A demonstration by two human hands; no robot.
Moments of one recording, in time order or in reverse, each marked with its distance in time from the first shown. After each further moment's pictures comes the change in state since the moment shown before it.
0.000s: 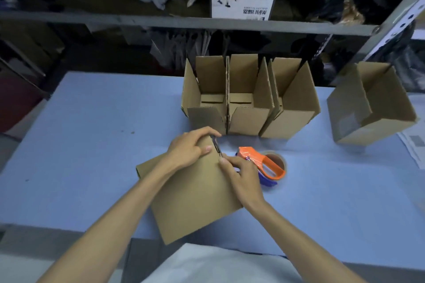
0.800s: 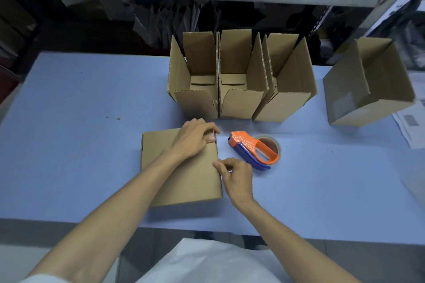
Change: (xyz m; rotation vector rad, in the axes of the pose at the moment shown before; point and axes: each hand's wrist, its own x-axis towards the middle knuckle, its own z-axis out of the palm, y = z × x) left_hand 0.047 -0.022 0.060 0.214 0.004 0.096; right_hand -0.011 0.047 0.018 -0.166 0.101 0.188
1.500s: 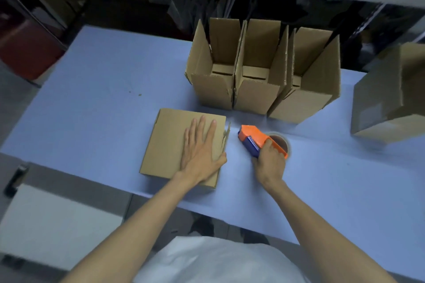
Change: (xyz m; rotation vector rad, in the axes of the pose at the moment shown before) left_hand -0.069 0.037 0.063 0.167 0.190 -0.326; right_hand 0.060 0.061 -0.049 -0.726 -0.060 -0.061
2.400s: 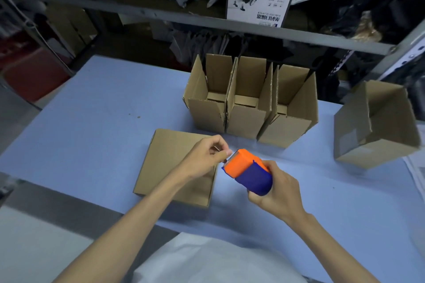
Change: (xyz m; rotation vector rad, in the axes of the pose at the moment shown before) left_hand 0.010 0.034 -0.070 -0.933 -0.139 0.129; right_hand -0.052 0.026 -0.084 0.335 0.153 -0.420
